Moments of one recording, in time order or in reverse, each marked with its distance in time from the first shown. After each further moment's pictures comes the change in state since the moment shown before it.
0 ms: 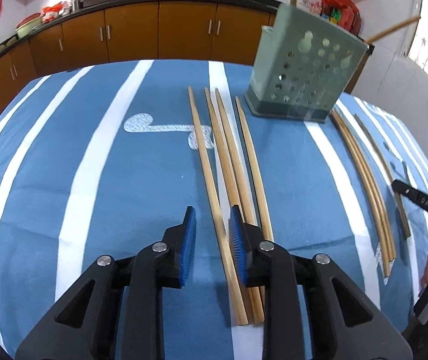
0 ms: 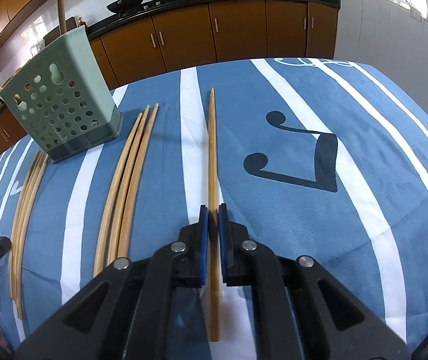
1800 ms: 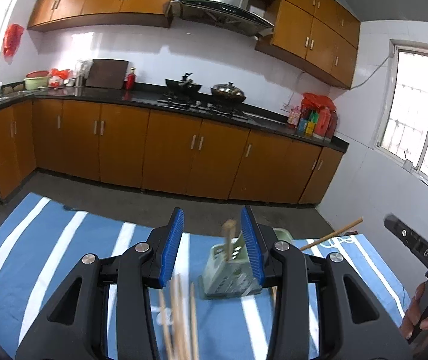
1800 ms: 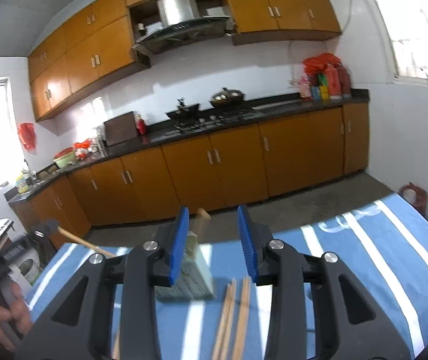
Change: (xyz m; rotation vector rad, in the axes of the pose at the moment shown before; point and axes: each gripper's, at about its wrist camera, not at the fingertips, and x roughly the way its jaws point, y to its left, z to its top) left arm -0.135 -0.008 0.134 -0.089 -0.494 -0.105; right arm -0.166 0.040 0.113 -0.041 -0.492 0.218
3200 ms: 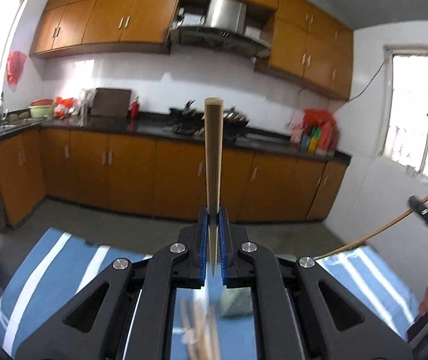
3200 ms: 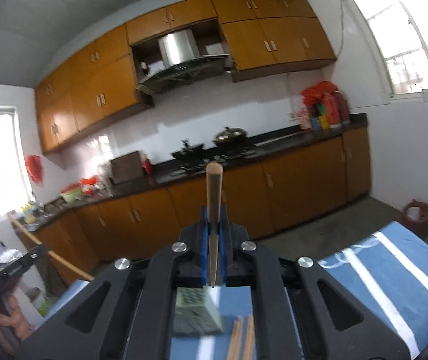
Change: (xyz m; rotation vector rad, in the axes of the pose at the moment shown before) left arm -0.033 -0.002 0.056 0.057 -0.120 0.000; right arm -0.040 0.003 0.065 0.040 -0.192 0.078
